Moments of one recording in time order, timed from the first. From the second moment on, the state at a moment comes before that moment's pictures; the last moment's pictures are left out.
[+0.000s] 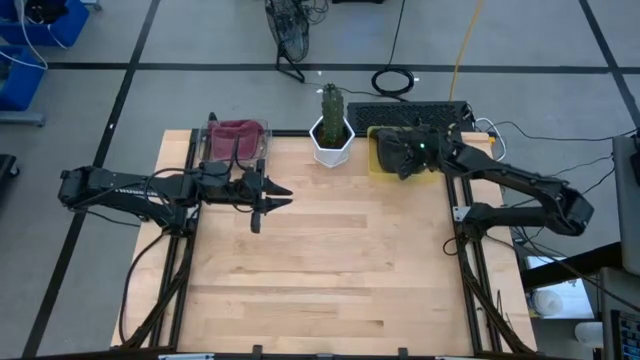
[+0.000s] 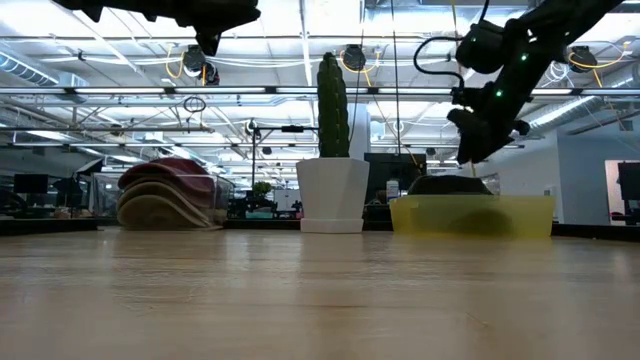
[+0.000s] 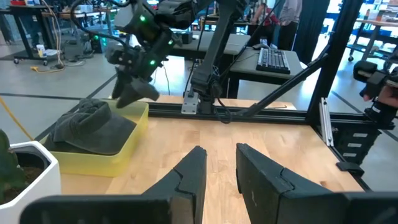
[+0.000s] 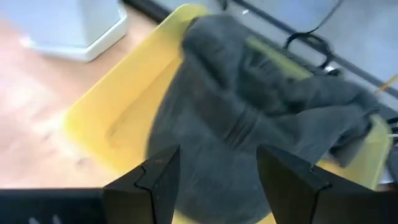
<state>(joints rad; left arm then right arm) 0.04 1.00 0.68 0.21 0.05 -0.05 -0.67 1.07 0.71 -0.50 0.27 0.17</state>
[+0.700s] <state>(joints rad) 0.04 1.00 0.68 0.20 0.05 -0.04 -0.81 1.37 0.52 -0.15 0.20 0.14</state>
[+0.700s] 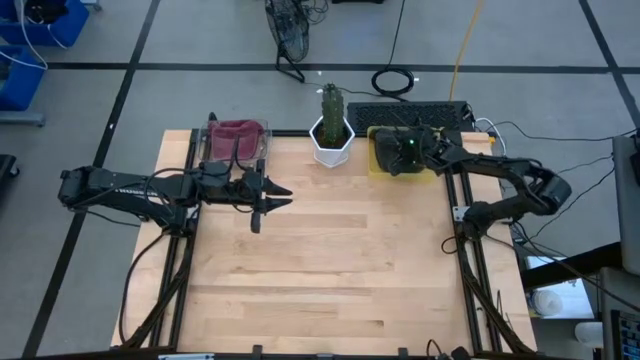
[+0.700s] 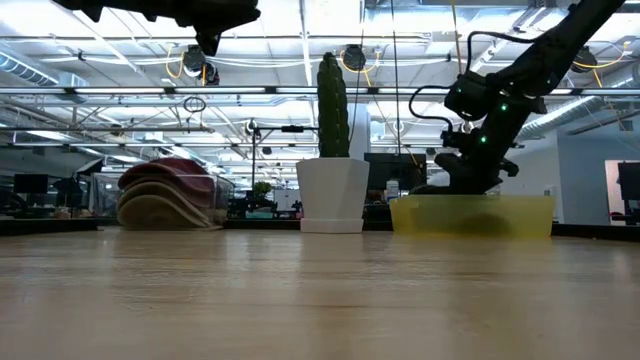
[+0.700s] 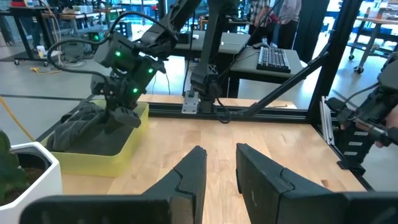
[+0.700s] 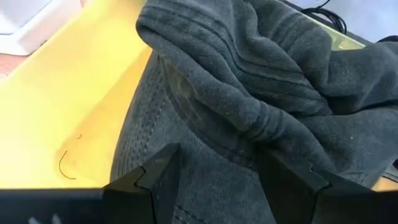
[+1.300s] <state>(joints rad) 0.04 0.98 0.68 0.21 0.06 -0.03 -0.67 0.93 0.51 -0.33 0.10 0.16</state>
